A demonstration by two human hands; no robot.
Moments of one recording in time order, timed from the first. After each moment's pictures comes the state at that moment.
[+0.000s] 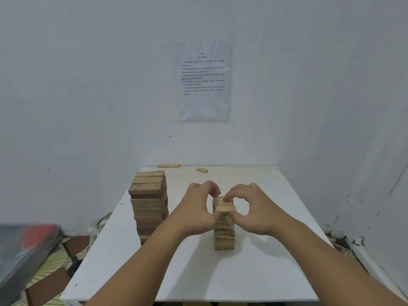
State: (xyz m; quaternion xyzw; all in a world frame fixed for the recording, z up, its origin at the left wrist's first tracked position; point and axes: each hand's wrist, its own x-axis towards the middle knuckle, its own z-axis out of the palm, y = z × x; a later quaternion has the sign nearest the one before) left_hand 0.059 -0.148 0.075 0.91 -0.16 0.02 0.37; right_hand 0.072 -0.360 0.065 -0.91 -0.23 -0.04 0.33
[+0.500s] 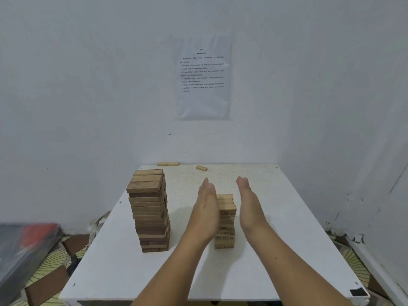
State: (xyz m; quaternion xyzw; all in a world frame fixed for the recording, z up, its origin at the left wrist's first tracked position) left_hand 0.047 -0.190 0.052 0.78 -0.01 0.02 0.62; right_hand 0.058 -0.308 0.060 -0.69 0.02 -0.01 0.72
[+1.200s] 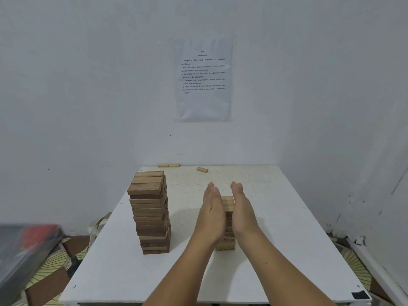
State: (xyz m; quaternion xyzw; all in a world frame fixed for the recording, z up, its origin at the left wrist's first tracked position) left_hand 0.055 -0.205 0.041 0.76 0.02 0.02 0.65; right_hand 0.054 -0.290 0.057 -0.67 0.06 0.01 0.74
